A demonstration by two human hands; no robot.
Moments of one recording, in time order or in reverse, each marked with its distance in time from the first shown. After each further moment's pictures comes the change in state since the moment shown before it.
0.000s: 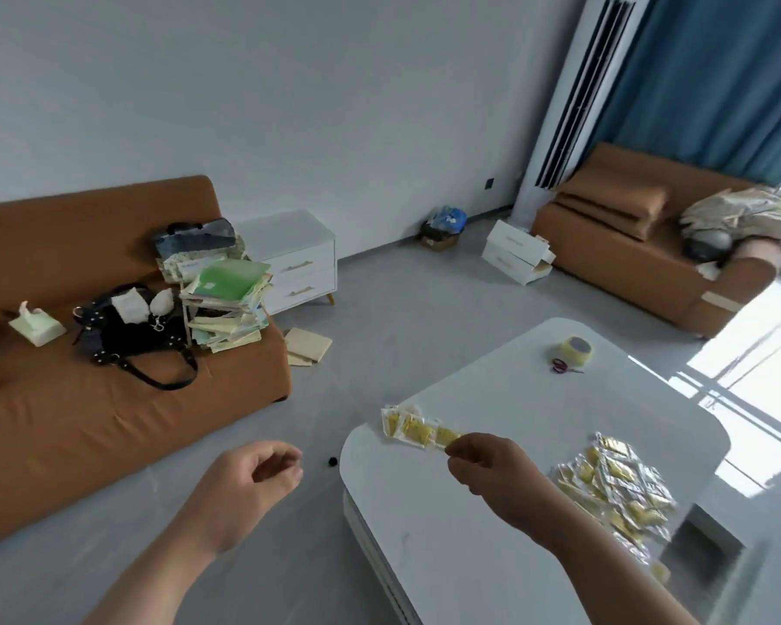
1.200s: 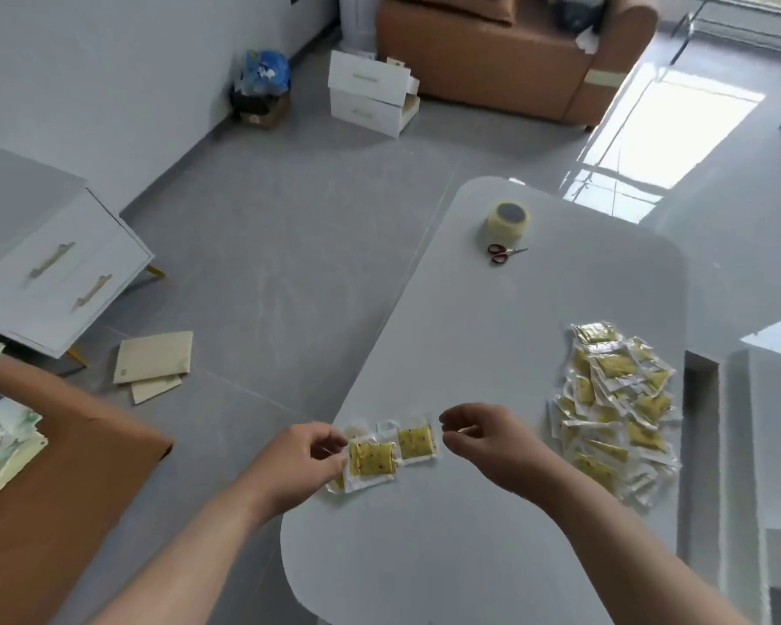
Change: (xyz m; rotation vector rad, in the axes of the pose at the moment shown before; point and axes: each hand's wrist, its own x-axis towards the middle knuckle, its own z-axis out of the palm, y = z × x) left_hand 0.470 -0.023 0.224 0.410 -0.777 -0.012; right_hand 0.349 0.148 -0.046 0.173 0.187 0.414
